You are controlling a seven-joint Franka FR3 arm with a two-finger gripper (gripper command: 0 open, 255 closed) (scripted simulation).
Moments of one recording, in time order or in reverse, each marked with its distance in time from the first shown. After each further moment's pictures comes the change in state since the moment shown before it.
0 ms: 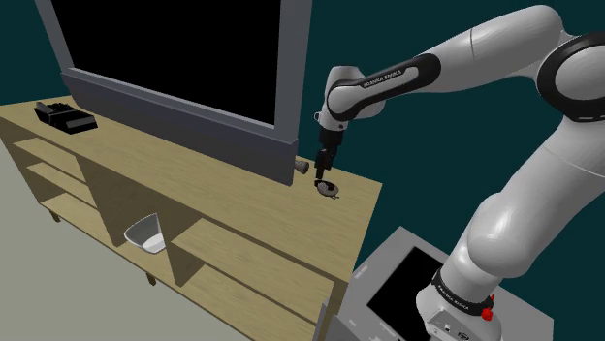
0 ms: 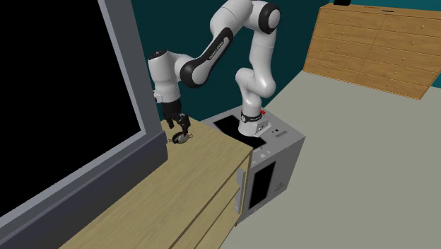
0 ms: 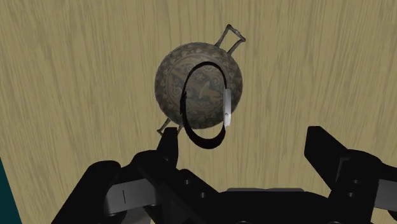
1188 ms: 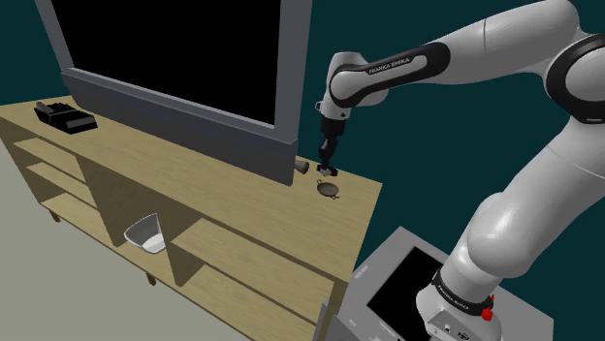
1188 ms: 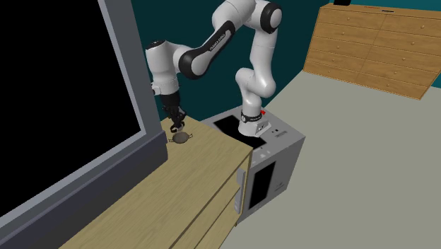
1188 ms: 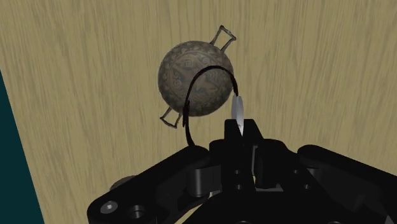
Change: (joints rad) arm -0.001 -0.033 0.000 0.056 -0.006 -0.089 0.010
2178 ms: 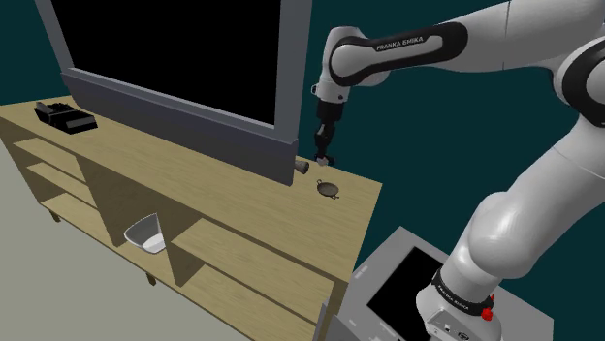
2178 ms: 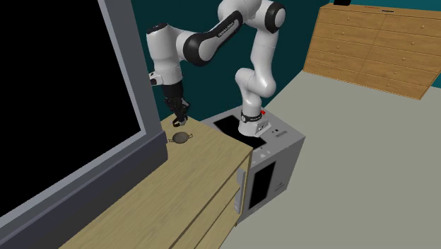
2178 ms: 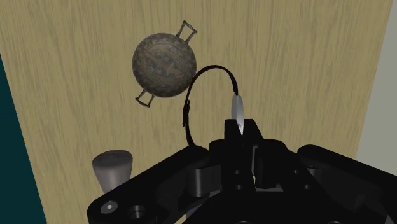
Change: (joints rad) arm 0.028 -0.042 0.040 0.100 0.005 -0.137 0.074
